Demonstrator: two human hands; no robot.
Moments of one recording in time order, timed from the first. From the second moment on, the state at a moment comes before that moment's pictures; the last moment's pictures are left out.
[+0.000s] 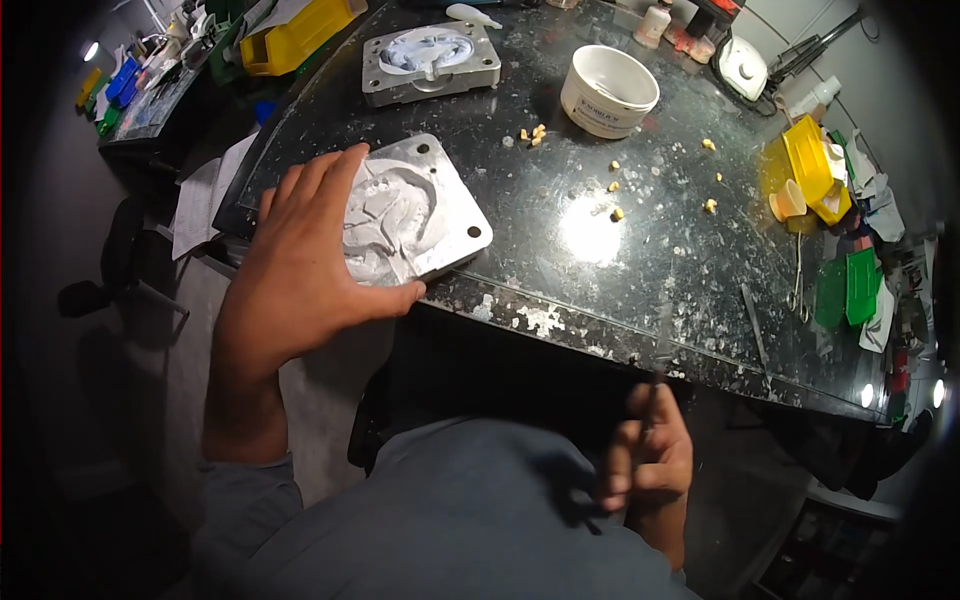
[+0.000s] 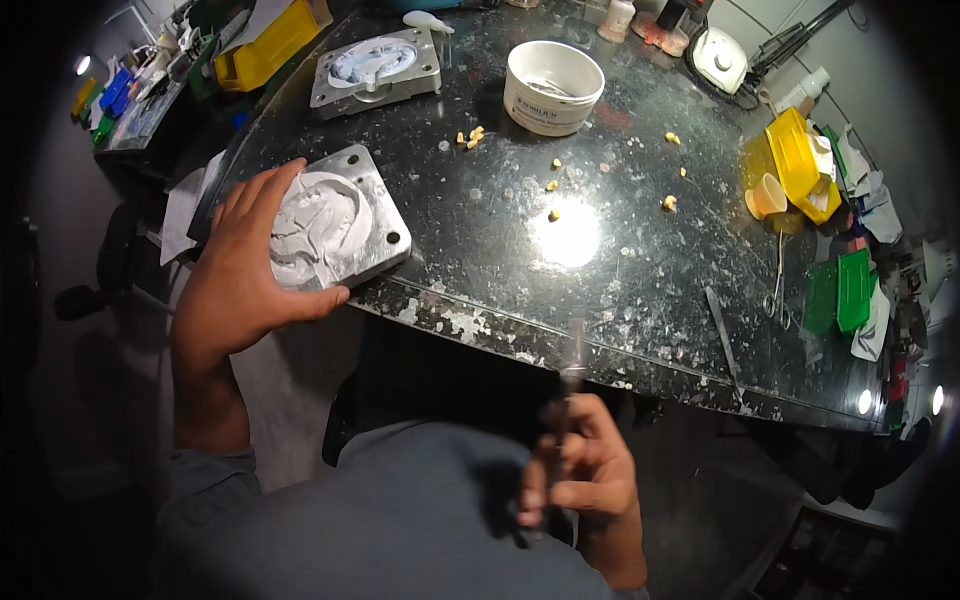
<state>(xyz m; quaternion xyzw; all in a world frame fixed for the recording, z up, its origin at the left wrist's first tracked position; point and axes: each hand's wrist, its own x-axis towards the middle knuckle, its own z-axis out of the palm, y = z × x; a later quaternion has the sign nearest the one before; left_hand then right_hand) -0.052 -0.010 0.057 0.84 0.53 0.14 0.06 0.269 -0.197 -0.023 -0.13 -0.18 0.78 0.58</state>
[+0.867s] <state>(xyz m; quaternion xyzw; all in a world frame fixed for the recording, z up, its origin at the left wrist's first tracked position) -0.038 -0.039 0.030 0.77 0.57 0.27 -0.02 0.168 -0.099 0.013 -0.48 -0.46 0.68 0.33</state>
